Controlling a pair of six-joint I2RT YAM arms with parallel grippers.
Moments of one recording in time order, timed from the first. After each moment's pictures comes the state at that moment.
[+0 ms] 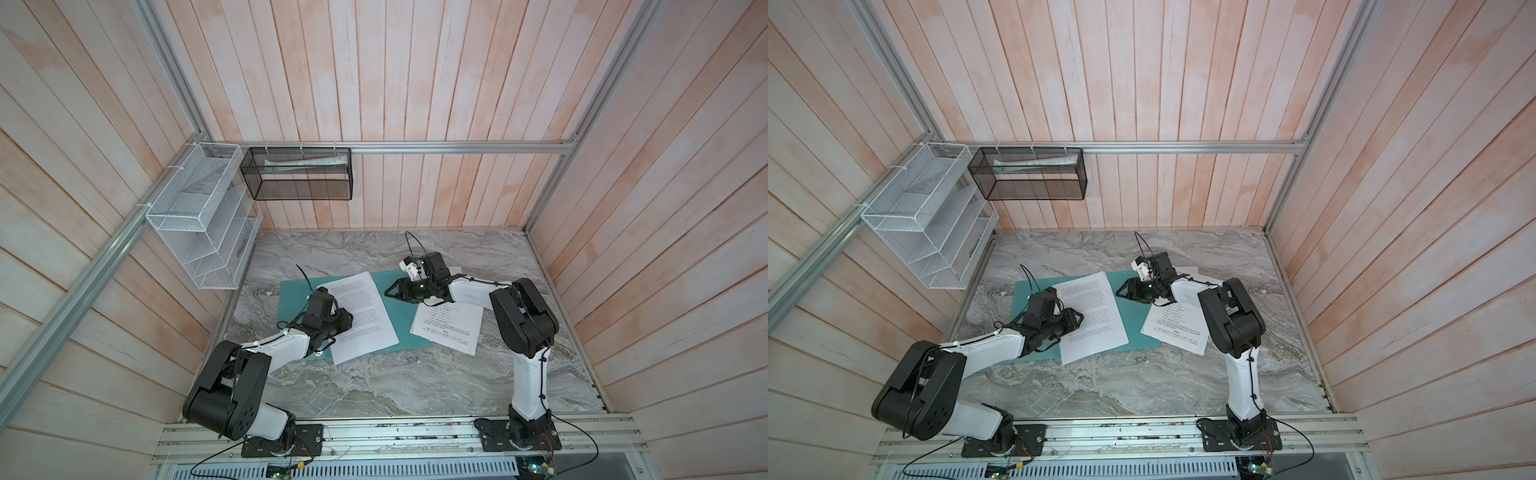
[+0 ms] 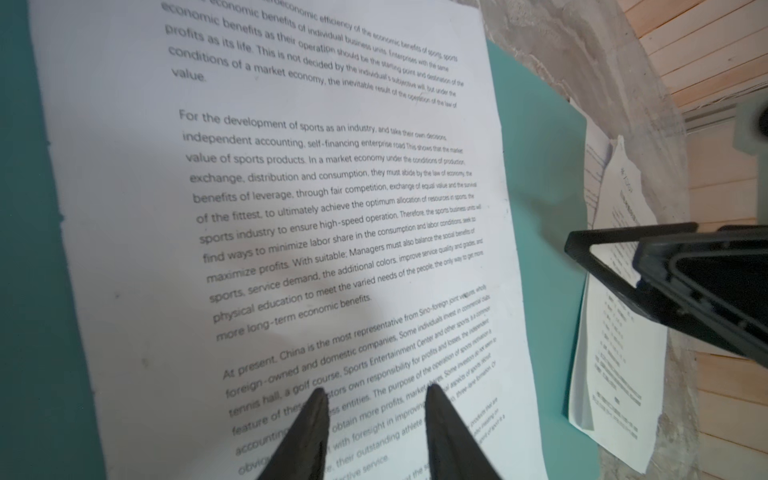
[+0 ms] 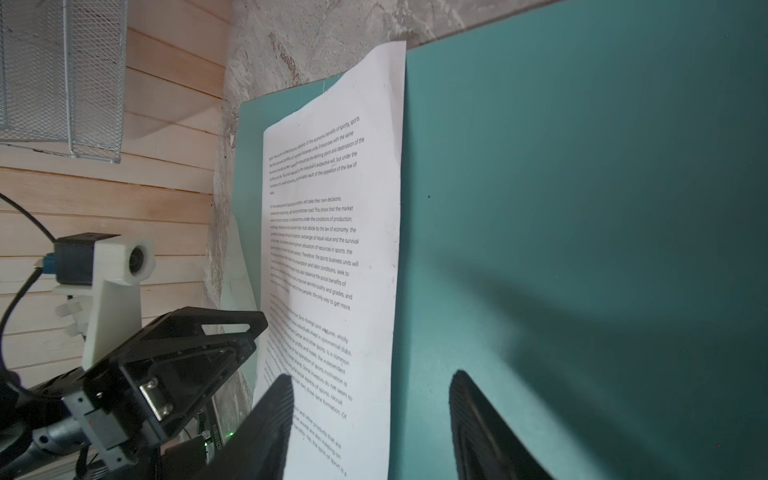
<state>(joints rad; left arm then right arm) -0.34 1.48 0.57 0.10 0.18 -0.69 0.50 2.08 1.29 -0.03 -0.71 0.56</state>
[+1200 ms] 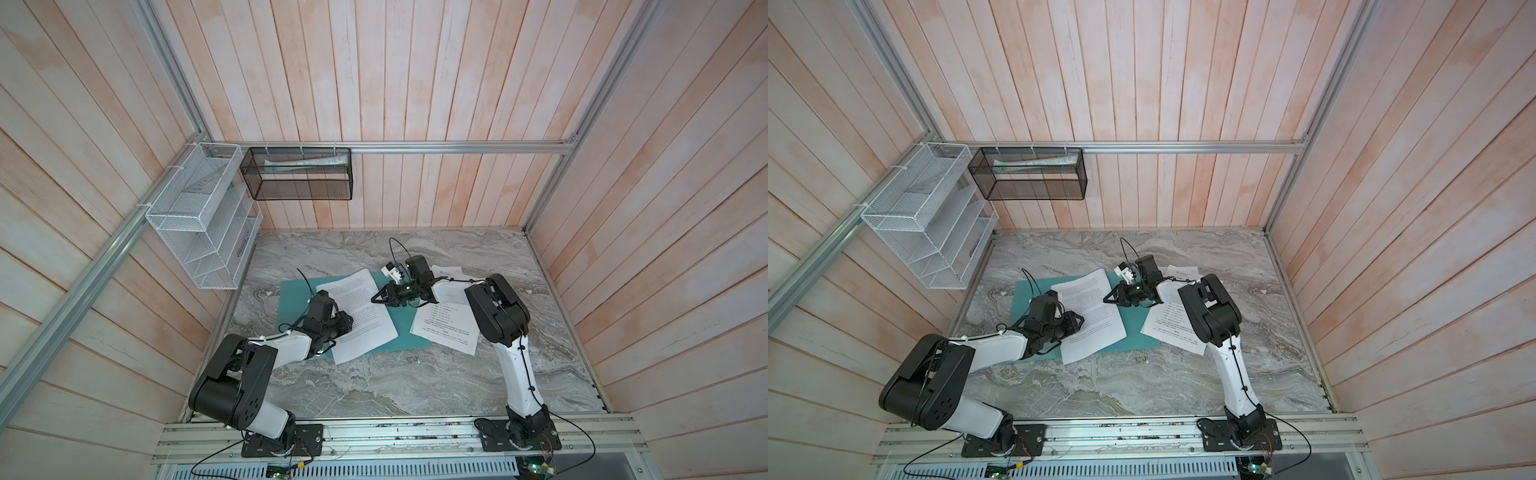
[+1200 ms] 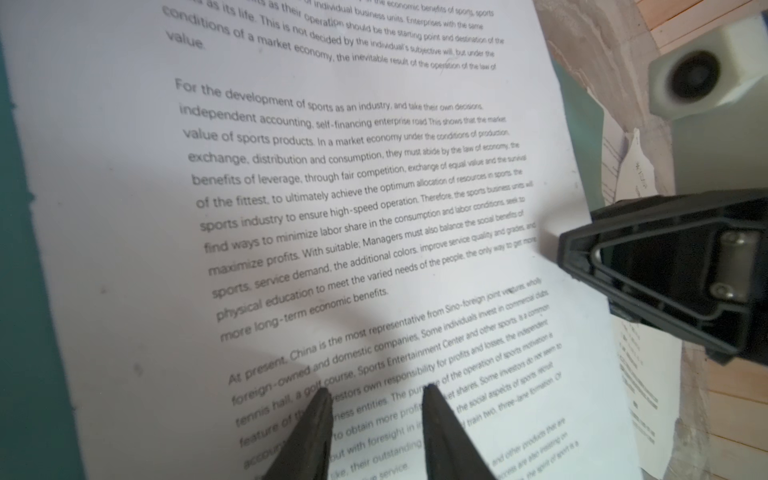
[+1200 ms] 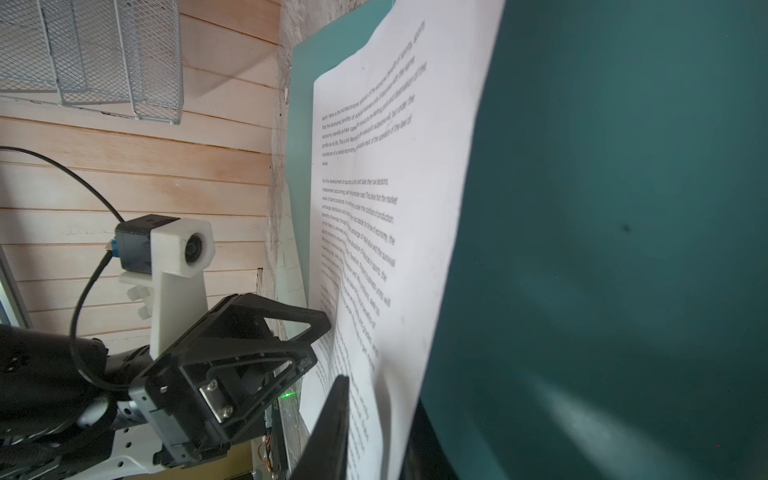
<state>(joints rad) -0.34 1.52 0.53 0.18 0.19 -0.69 0.56 2.29 1.45 0.08 -0.95 0.68</state>
